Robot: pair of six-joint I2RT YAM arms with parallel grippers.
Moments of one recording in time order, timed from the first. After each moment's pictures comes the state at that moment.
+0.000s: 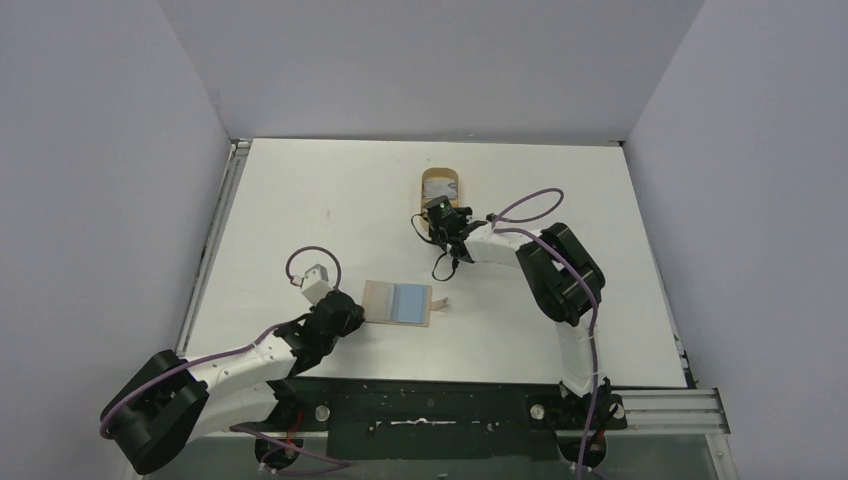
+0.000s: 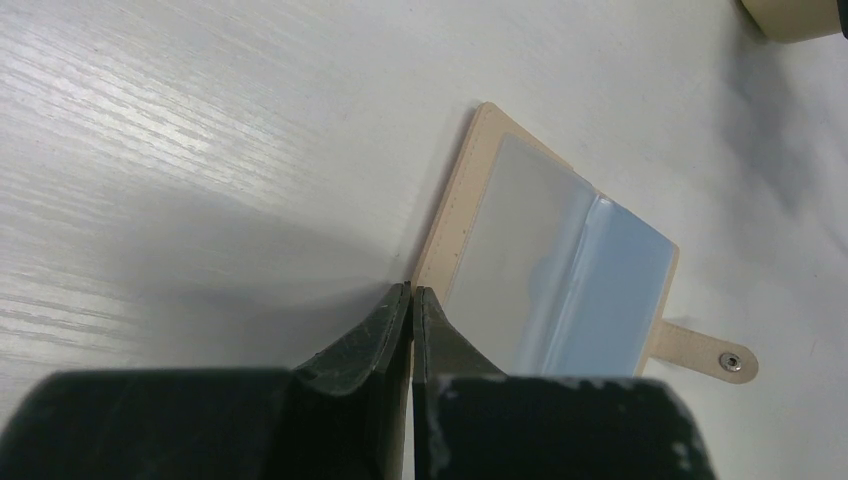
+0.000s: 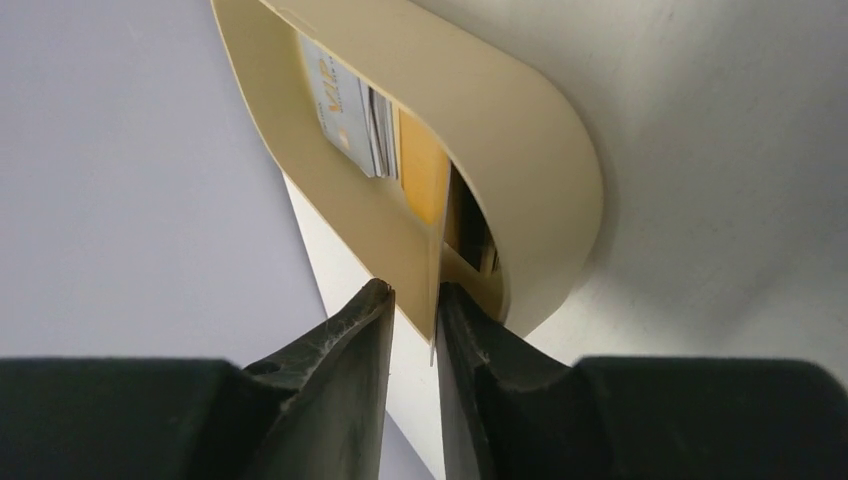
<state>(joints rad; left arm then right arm) -0.75 1.06 0.21 0.12 -0.46 -1.12 0.66 2.07 1.28 0.01 0.52 2.03</state>
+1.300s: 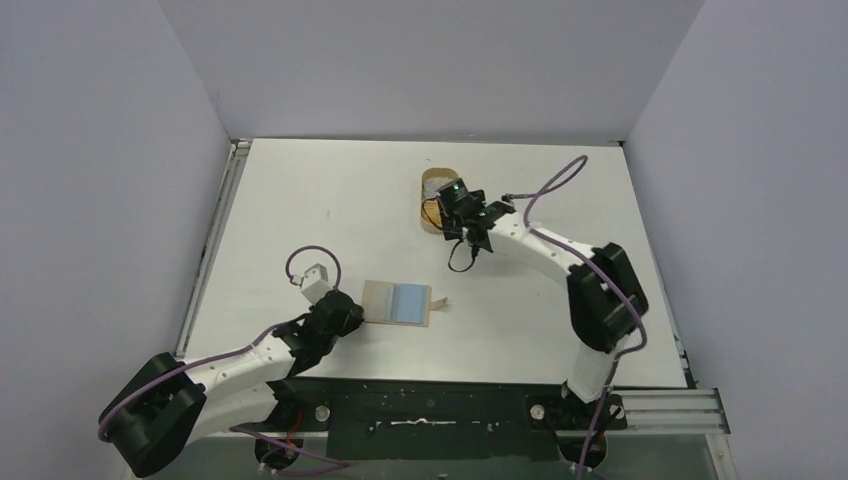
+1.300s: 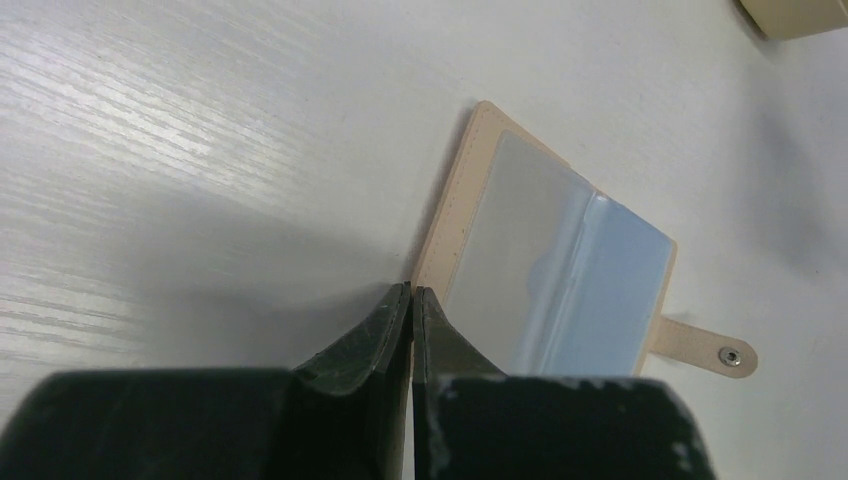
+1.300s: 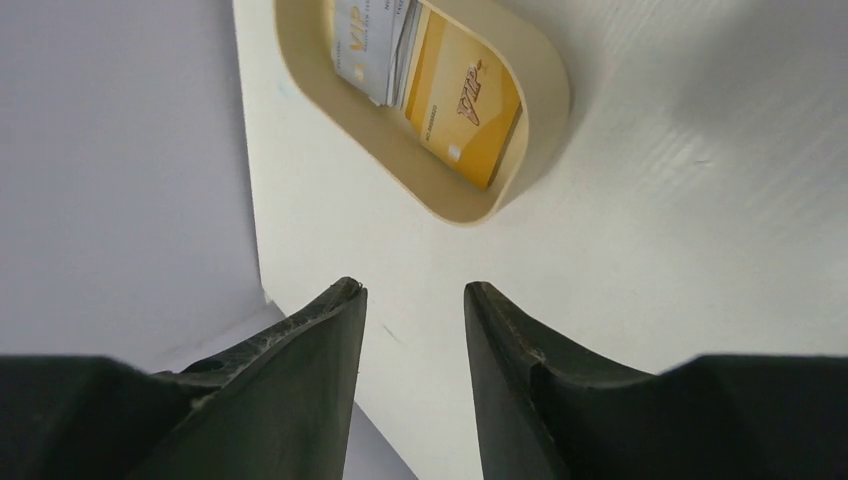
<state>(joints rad) -0.75 1.06 0.21 0.11 -0.46 -1.11 0.65 1.90 1.43 -0.45 0.43 1.91</state>
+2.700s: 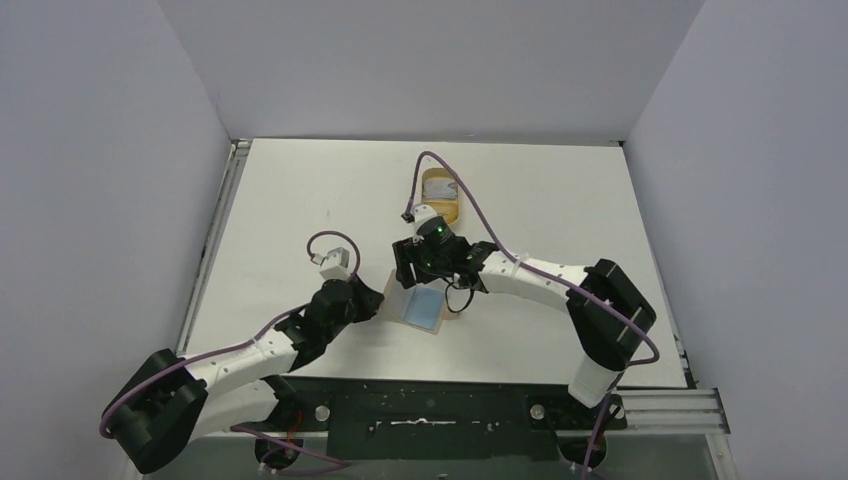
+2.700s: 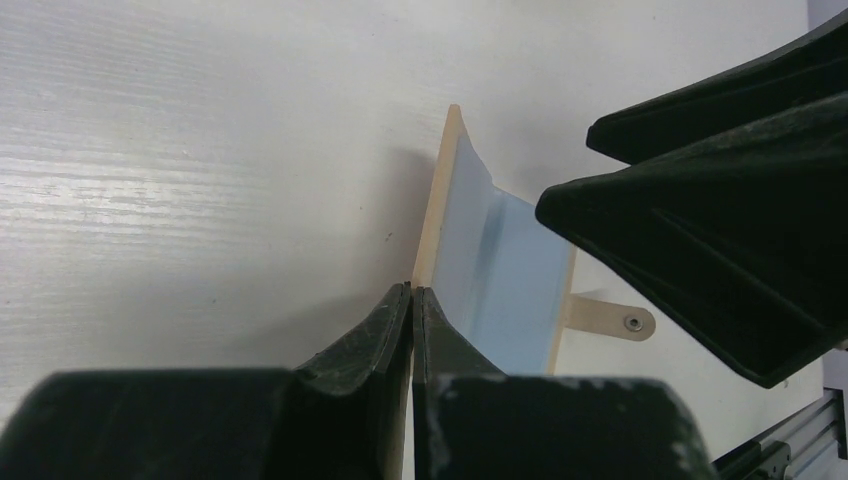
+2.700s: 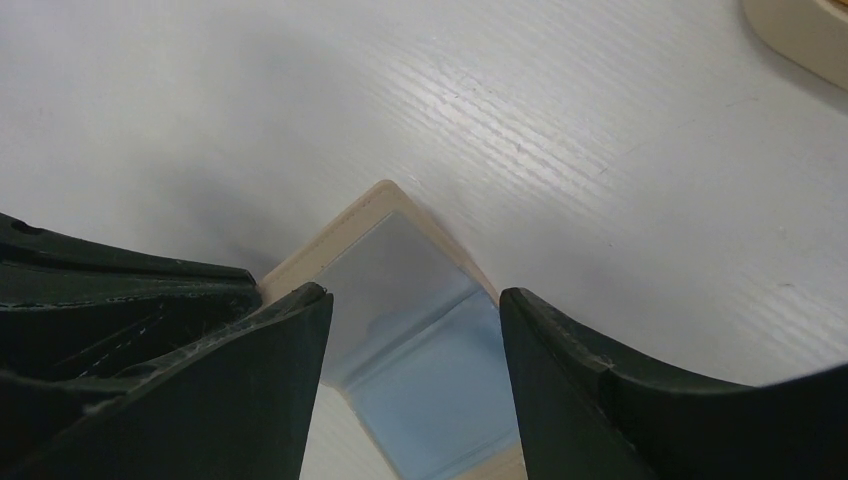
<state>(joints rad) -0.74 1.06 0.27 0.27 -0.25 -0.88 0.84 1.69 1.09 -0.14 0.01 0.35</state>
